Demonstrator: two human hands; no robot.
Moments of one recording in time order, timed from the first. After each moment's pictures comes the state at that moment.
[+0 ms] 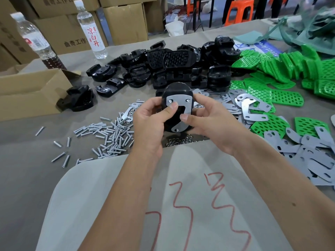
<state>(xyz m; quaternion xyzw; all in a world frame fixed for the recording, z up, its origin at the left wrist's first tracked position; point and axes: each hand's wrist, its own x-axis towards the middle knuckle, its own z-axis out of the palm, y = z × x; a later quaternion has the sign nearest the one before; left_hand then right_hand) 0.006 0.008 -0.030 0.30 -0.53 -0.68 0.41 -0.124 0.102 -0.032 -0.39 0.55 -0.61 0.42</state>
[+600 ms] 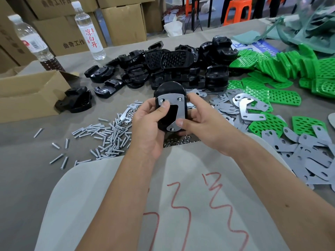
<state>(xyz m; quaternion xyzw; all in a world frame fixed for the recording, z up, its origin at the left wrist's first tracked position) 0.005 0.006 -0.030 0.27 -0.46 -0.75 0.39 -0.123 0.098 -0.040 -0.48 0.59 -0.54 0.35</state>
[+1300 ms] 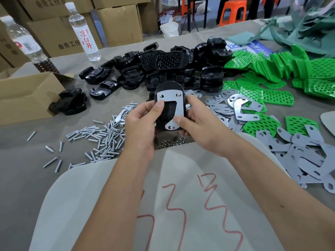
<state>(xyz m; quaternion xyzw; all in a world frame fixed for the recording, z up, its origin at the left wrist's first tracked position) 0.006 0.007 -0.026 0.35 -0.49 -0.70 0.38 -0.120 0.100 -0.037 -0.46 0.62 -0.55 0.32</state>
